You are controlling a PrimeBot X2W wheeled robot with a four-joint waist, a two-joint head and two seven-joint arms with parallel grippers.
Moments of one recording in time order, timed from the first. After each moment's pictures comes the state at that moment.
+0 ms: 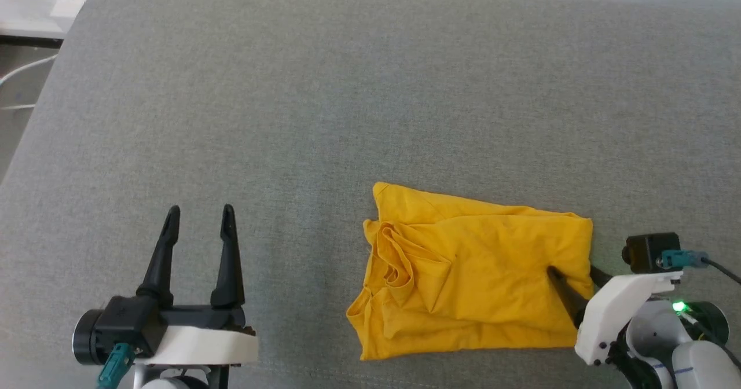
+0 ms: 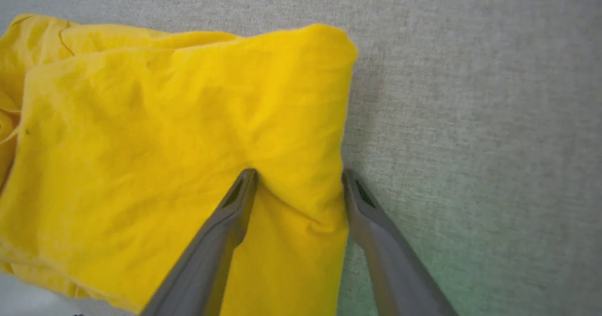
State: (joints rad) left arm 0.03 0.07 -0.02 -0.12 -0.16 -0.01 -0.26; right arm -0.07 -0.12 -0.01 0.12 0.31 0.13 0.48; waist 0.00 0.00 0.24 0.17
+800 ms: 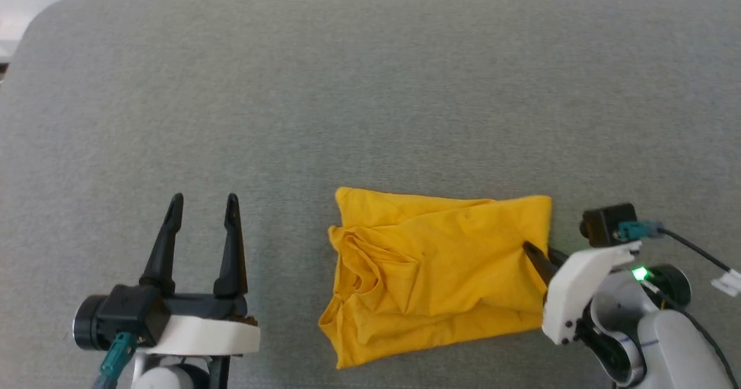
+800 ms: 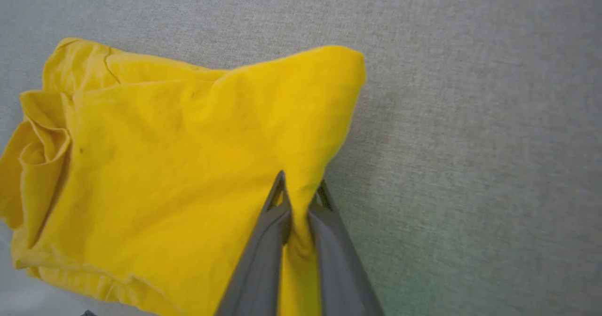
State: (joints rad) left arm 0.00 0.09 -0.03 -0.12 -0.16 -0.01 -0.26; right arm -0.16 -0.12 0.10 0.14 0.31 0.13 0.48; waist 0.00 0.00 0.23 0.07
